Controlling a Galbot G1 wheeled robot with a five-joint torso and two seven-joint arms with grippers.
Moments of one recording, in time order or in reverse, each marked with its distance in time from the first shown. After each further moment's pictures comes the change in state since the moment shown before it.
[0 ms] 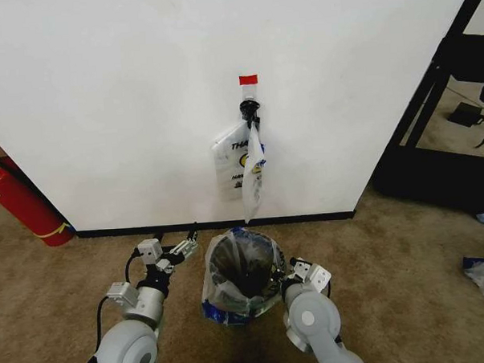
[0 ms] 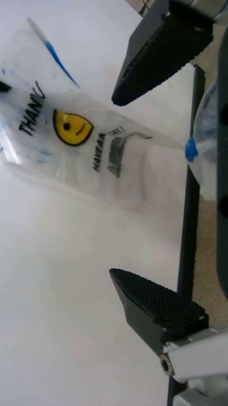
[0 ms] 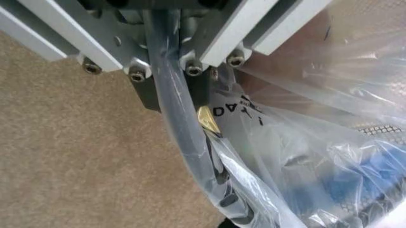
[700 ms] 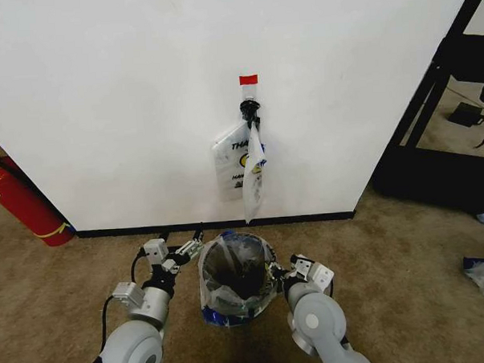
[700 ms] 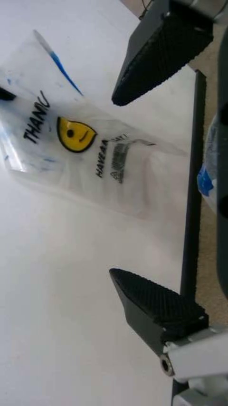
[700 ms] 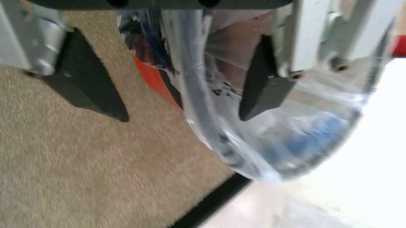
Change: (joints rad) left arm 0.001 -0.005 -0.003 -0.026 0.003 0.017 -0.011; right arm -0.069 -0.045 0.005 0.107 -0.055 0.027 -0.090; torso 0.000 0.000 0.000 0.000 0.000
